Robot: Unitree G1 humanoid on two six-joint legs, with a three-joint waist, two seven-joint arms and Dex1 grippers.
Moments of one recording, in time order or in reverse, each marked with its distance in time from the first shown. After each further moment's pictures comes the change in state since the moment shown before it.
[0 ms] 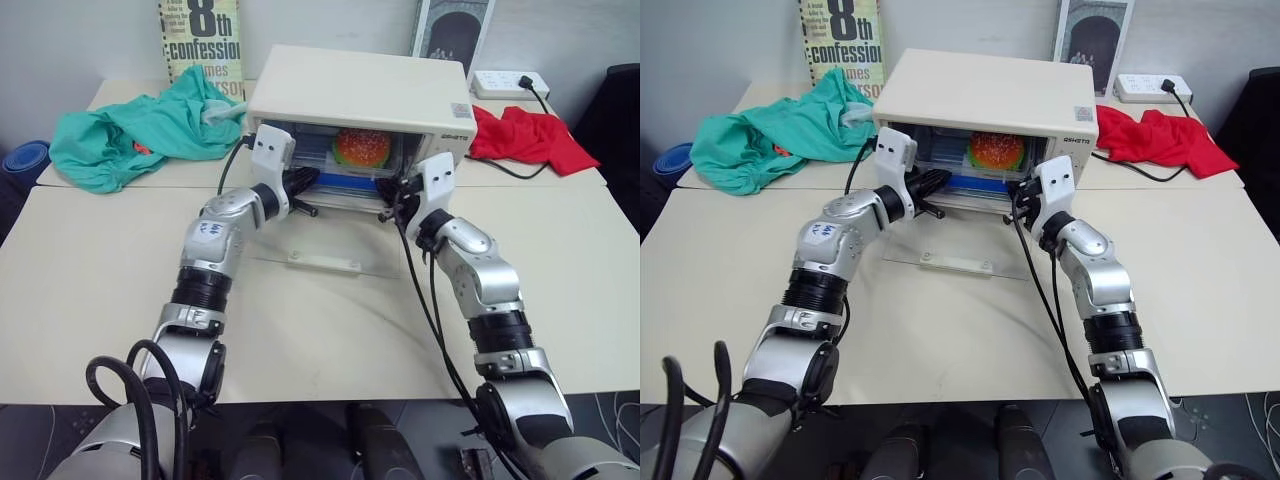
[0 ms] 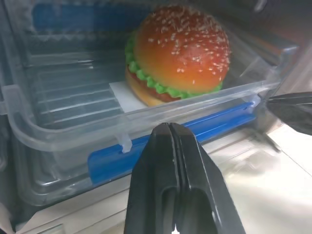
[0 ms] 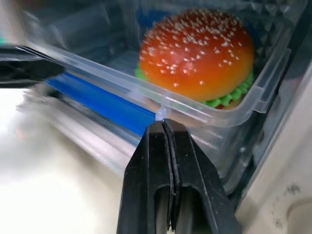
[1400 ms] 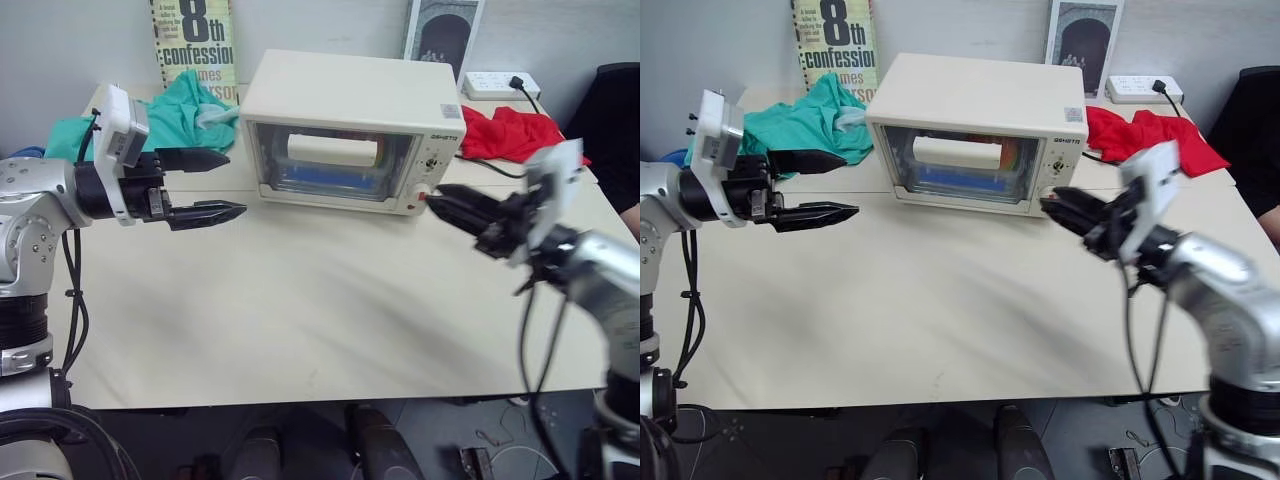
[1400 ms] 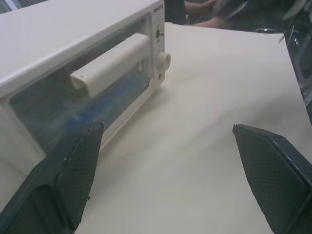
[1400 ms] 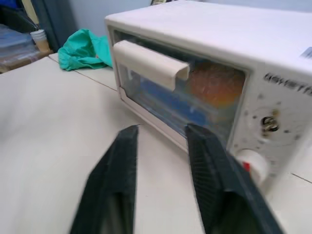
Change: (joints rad) left arm 0.163 0.642 0.133 -0.311 -0.272 0.085 -0.664; right arm 0.167 -0.508 -0.420 -0.526 0.604 0.567 0.137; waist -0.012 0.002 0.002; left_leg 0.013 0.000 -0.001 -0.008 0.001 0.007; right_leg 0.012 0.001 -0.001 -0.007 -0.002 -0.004
